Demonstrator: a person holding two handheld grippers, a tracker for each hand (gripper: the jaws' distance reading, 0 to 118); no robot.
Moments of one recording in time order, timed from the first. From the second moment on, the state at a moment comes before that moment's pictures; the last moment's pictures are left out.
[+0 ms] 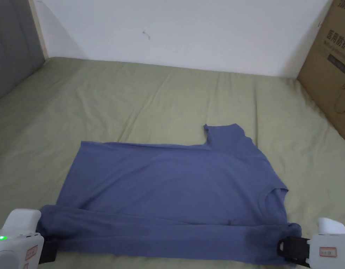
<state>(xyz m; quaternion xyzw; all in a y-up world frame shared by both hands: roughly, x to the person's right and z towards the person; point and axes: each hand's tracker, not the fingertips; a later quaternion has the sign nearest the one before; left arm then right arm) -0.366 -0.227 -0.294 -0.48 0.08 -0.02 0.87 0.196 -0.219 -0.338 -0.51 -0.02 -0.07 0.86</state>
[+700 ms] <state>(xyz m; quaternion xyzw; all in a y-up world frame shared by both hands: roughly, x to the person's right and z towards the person) -0.337 -0.184 -0.394 -0.45 0.00 0.08 0.89 0.169 -0.193 -0.474 -0.48 0.06 -0.10 0.87</state>
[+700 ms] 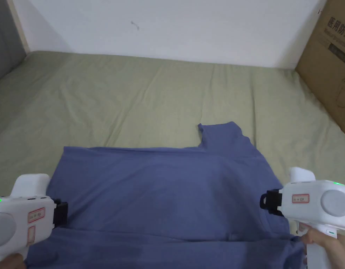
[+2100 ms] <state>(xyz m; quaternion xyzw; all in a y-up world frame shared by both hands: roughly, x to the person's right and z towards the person) -0.387 -0.240 -0.640 -0.49 0.05 0.07 0.87 0.190 -0.236 -0.707 -0.53 0.05 0.01 0.85</state>
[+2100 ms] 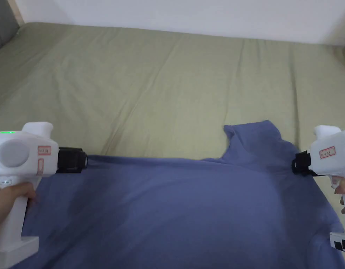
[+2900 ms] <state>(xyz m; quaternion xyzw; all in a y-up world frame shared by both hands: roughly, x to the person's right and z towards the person) -0.388 -0.113 -0.521 -0.43 0.01 0.05 0.90 0.216 -0.111 -0.574 -0.46 0.10 -0.04 0.88</state>
